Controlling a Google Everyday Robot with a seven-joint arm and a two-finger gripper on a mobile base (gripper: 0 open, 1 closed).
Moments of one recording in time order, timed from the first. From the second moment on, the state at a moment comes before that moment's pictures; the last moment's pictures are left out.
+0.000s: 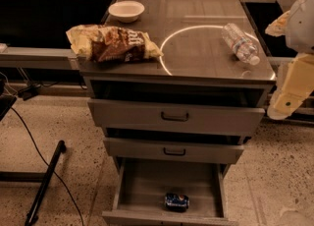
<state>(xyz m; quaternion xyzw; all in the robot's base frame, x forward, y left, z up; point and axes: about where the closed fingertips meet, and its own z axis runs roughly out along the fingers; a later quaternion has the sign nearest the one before) 0.438 -0.216 0.977 -0.60 0.78 -0.04 0.16</state>
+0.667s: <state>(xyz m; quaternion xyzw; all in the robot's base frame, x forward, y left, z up) 0.445 -0.208 0.966 -0.62 0.77 -0.02 0.16</state>
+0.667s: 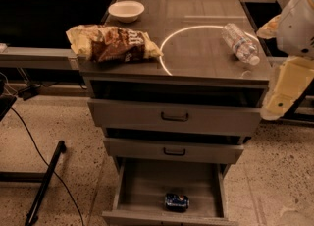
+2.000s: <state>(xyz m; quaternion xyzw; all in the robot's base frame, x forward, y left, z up) 0.479 -0.166 0.799 -0.70 0.68 0.05 0.20</state>
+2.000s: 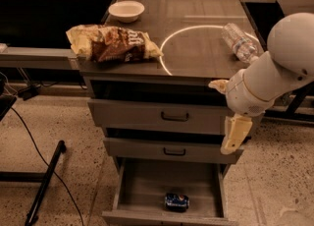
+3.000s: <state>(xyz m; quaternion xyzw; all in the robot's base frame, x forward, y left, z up) 0.465 -0.208 0.673 -0.70 0.68 0.02 0.24</state>
